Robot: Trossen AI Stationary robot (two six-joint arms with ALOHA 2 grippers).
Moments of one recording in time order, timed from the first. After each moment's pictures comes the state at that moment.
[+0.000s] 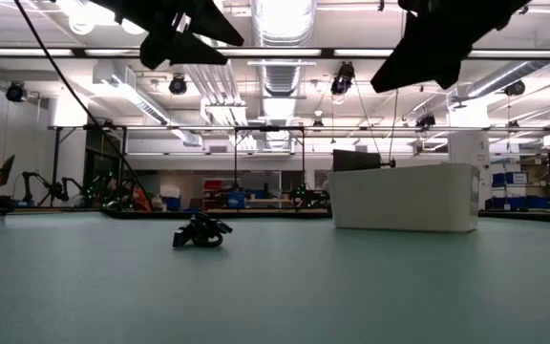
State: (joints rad) left arm -0.19 1.19 0.78 0.12 -0.69 -0.30; right arm 0.32 1.23 0.78 -0.25 0.58 0.49
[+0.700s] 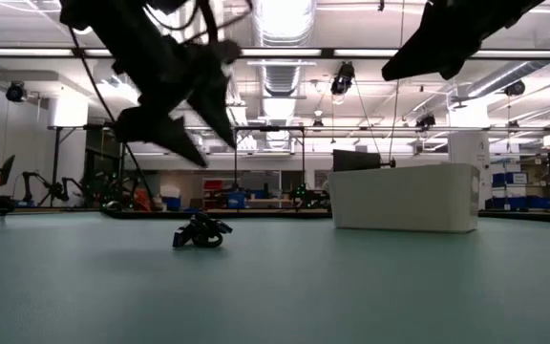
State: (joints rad) left arm -0.19 1.50 0.91 -0.32 -0.40 -1.05; right arm 0.32 1.11 0.71 -0.20 0.58 0.31
